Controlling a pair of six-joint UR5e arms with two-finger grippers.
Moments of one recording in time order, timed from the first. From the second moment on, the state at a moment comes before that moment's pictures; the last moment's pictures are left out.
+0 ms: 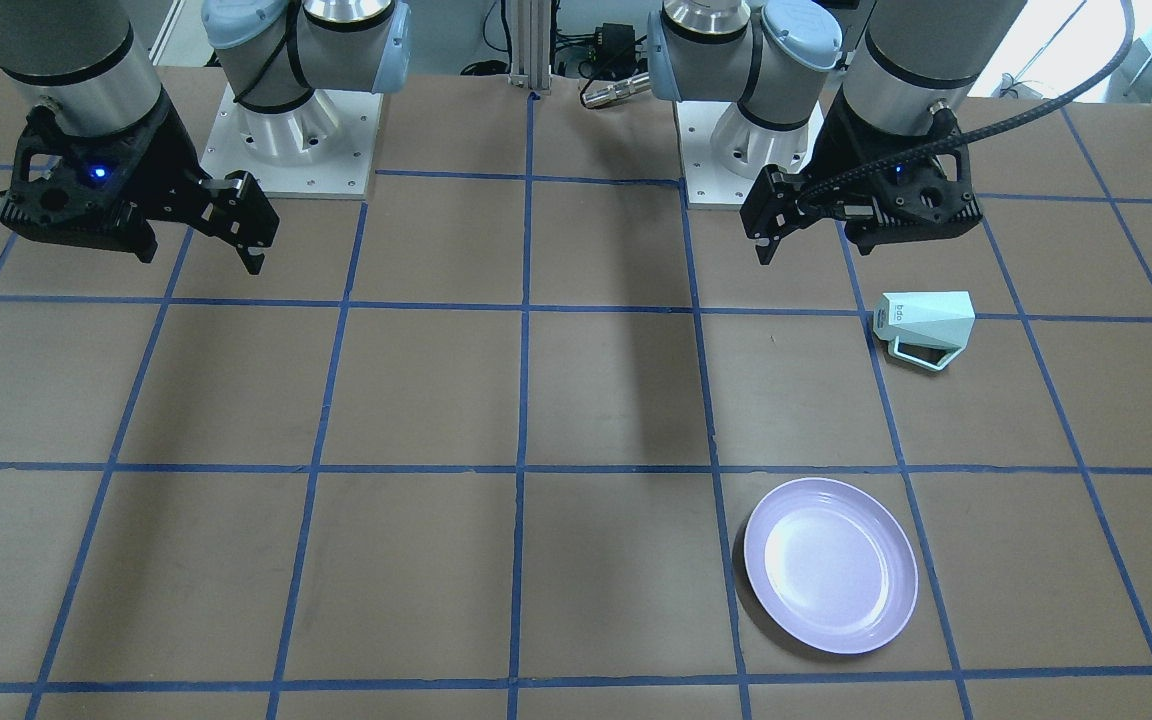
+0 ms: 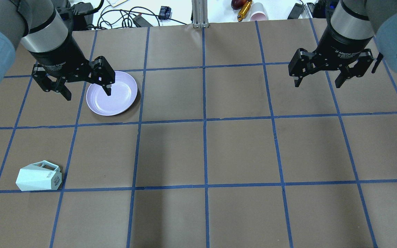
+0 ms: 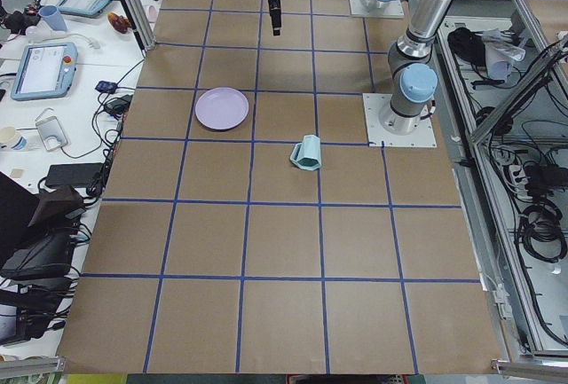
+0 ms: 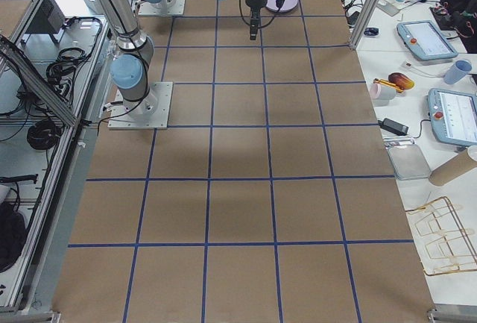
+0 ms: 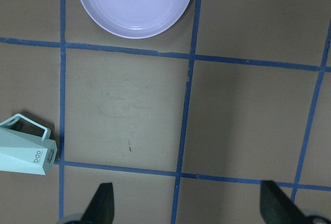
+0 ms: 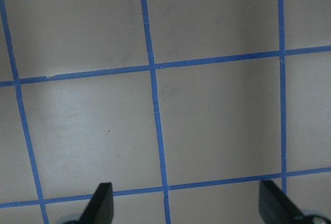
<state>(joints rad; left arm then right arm) -1.55 -1.55 -1.59 -1.62 1.60 -0.10 1.52 -1.60 1.63 -1.60 -1.59 0.04</state>
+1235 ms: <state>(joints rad) -1.44 -1.54 -1.60 -1.62 1.60 -0.08 1.52 -1.59 1.63 -1.60 -1.59 0.04</state>
